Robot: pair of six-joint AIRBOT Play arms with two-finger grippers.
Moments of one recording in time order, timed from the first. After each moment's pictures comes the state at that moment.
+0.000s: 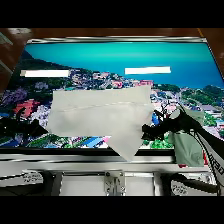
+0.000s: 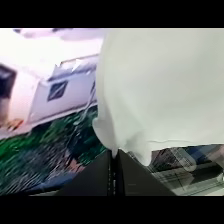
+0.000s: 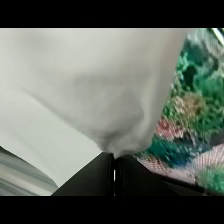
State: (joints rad) left arm 0.64 -1.45 0.82 0.99 -1.30 -1.07; right arm 0.01 -1.41 0.68 -0.97 1.10 1.41
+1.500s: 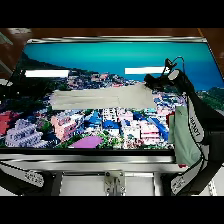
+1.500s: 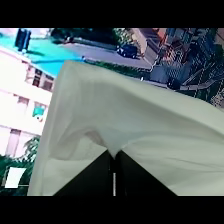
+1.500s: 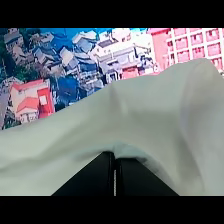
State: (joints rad) left arm 0.35 -1.77 1.43 0.79 -1.01 -1.30; right arm 0.01 -1.87 1.57 -1.02 0.77 1.59
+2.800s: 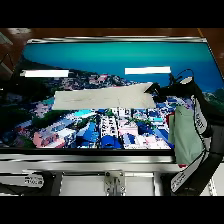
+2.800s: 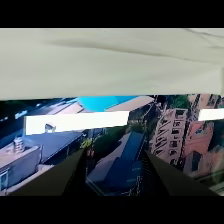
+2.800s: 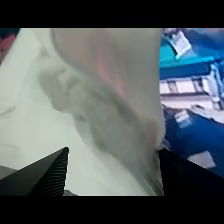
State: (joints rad) left arm 0.32 -1.55 1.44 0.89 -1.42 -1.33; right arm -0.16 -2.00 1.58 -0.75 1.12 1.43
